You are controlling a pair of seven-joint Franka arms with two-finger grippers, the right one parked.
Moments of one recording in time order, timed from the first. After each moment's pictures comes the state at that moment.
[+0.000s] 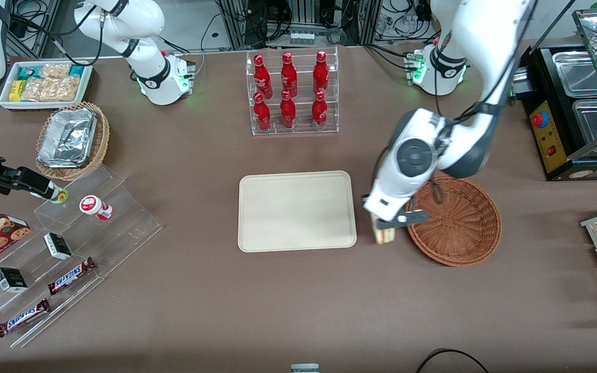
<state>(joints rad) -0.38 0.43 -0.17 -1.74 0.05 2.08 -0.71</state>
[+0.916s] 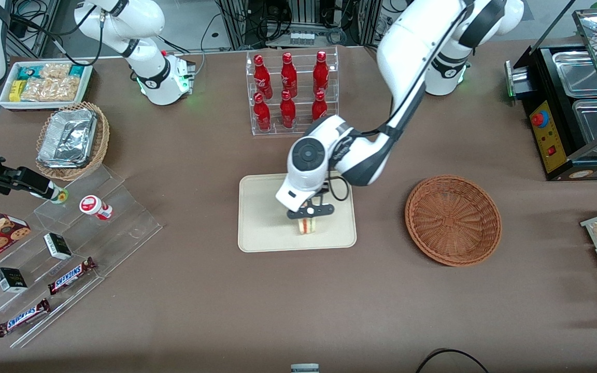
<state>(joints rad) -0.67 0.76 -0.17 -1.37 0.01 2.08 -0.92</state>
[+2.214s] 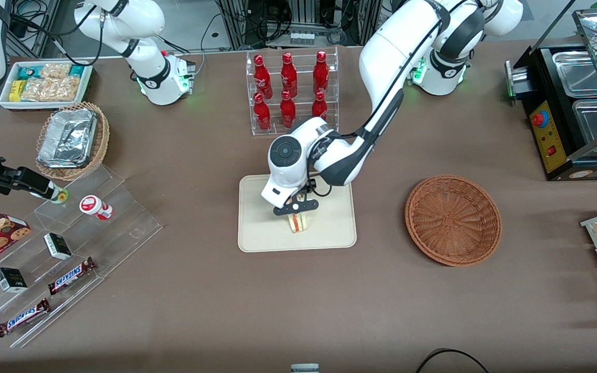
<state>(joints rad) -0.72 0.83 -0.16 -1.29 0.07 2.08 -1.04</state>
